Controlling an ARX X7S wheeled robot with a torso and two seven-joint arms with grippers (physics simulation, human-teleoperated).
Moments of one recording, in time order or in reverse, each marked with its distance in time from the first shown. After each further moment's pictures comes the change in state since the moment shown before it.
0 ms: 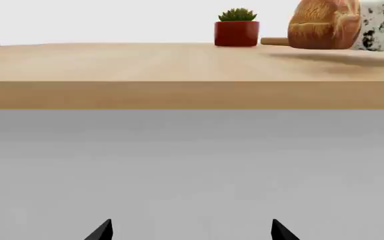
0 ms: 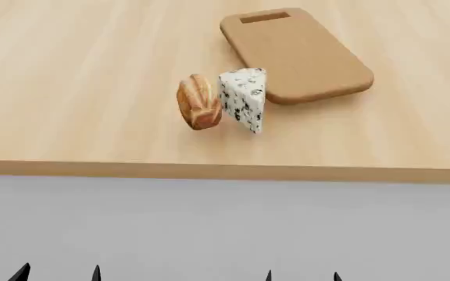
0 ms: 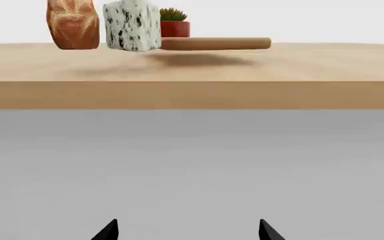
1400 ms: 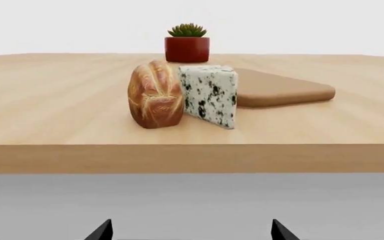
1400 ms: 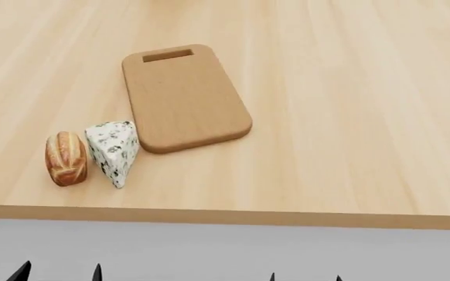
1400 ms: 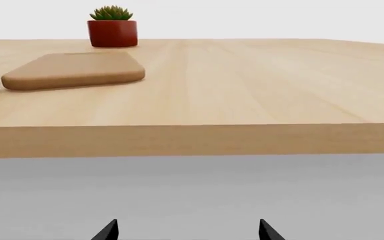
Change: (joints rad) left arm 0.001 -0.108 0.125 0.016 -0.110 0.016 -0.110; right arm 0.013 0.103 -0.119 0.010 0.110 0.026 0.138
